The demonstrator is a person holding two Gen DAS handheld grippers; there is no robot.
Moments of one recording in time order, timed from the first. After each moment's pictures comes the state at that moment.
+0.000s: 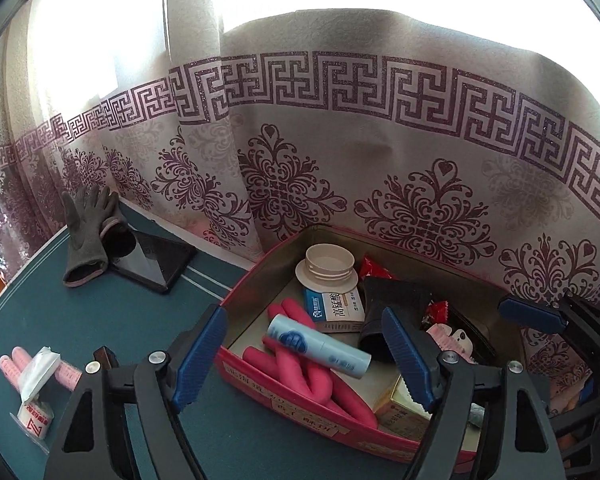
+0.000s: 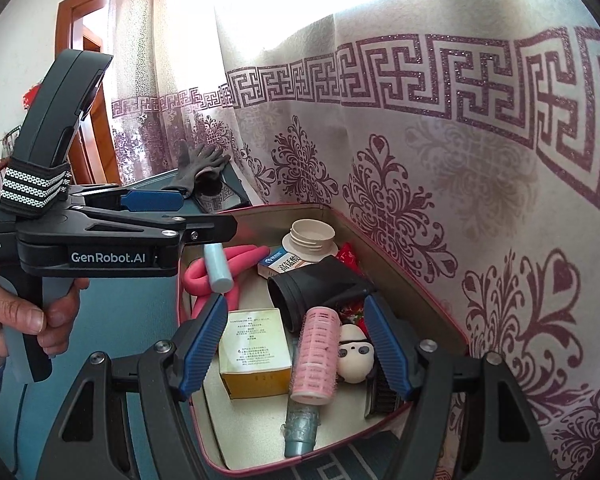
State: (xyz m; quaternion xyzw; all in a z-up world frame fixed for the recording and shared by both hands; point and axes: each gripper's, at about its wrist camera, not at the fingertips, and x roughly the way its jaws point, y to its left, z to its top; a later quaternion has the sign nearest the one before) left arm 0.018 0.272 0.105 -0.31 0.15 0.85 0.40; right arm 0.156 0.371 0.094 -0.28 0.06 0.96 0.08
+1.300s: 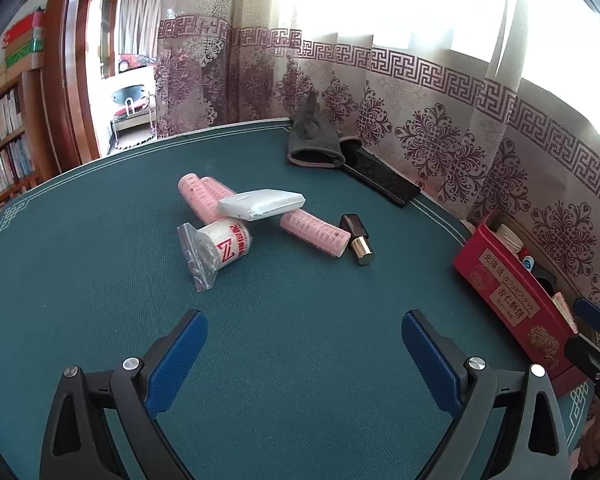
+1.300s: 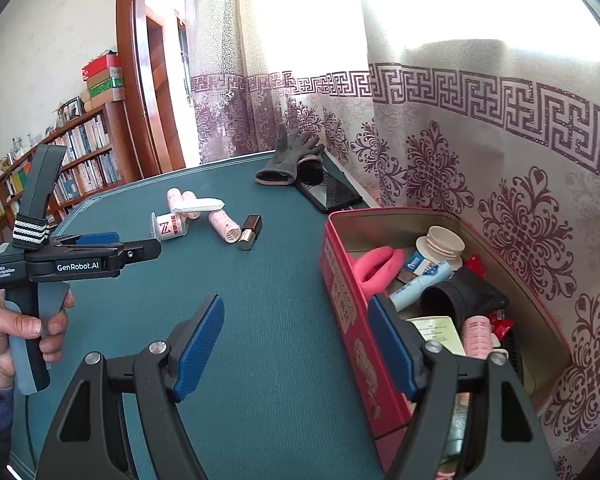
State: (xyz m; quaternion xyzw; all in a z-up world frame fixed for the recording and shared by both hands) left arm 0.001 0.034 0.073 -0.37 0.01 0.91 0.18; right arm 0.130 0.269 0.101 -0.29 0.03 0.95 -0.03
